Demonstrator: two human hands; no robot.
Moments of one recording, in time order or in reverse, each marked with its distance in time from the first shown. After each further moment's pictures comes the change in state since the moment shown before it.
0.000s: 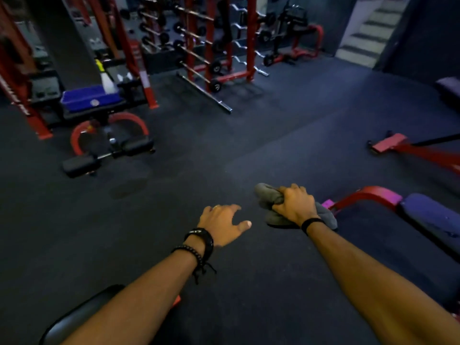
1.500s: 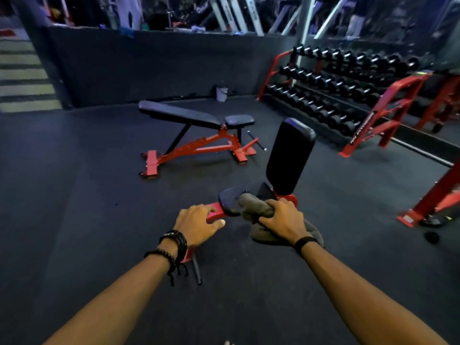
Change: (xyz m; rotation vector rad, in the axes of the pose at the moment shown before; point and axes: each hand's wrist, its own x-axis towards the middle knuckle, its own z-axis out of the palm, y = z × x) left_hand 0.457 0.337 -0.063 0.196 -0.285 1.200; right_hand 0.071 0.246 -0.124 0.192 0.471 1.249
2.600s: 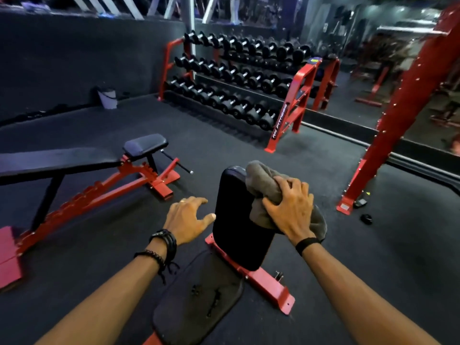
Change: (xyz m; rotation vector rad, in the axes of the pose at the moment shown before) left_hand 0.659 0.082 -0.007 -0.091 -0.018 0.502; right_hand 0.496 0.179 -0.061 -0.212 0.647 0.422
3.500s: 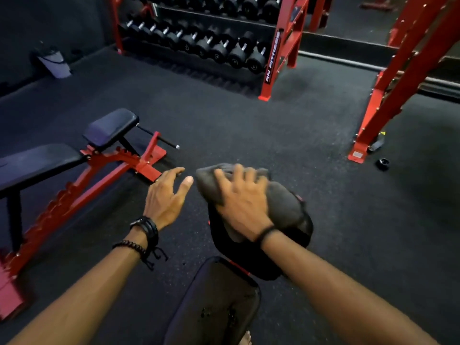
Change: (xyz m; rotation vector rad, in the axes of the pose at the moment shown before) left_hand 0.248 -0.072 0.063 -0.254 0.034 -0.085; right_hand 0.135 -0.043 0.186 -0.302 -0.342 -0.145
